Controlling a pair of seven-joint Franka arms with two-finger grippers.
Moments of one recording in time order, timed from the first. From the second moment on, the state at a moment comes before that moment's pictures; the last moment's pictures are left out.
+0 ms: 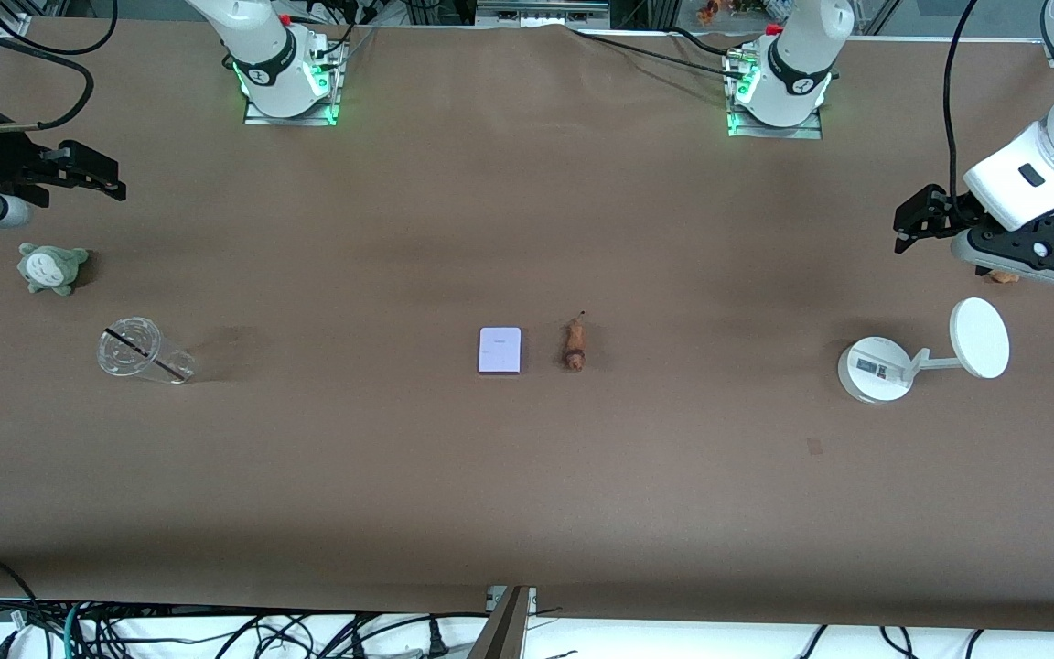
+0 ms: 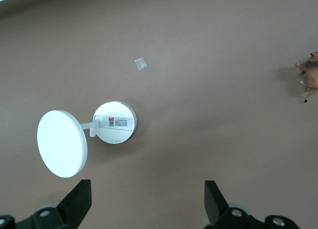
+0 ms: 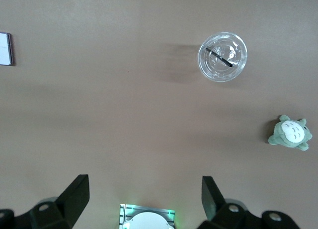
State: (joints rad) left arm -0.02 0.00 -0.05 -1.70 0.04 1.71 0.23; right arm -0.02 -0.02 0.02 -1.65 0.02 1.48 -0.10
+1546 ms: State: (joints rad) left arm -0.03 0.14 -0.28 -1.71 -0.02 1.81 -0.04; right arm -0.02 0.01 0.02 -1.65 0.02 1.48 -0.10
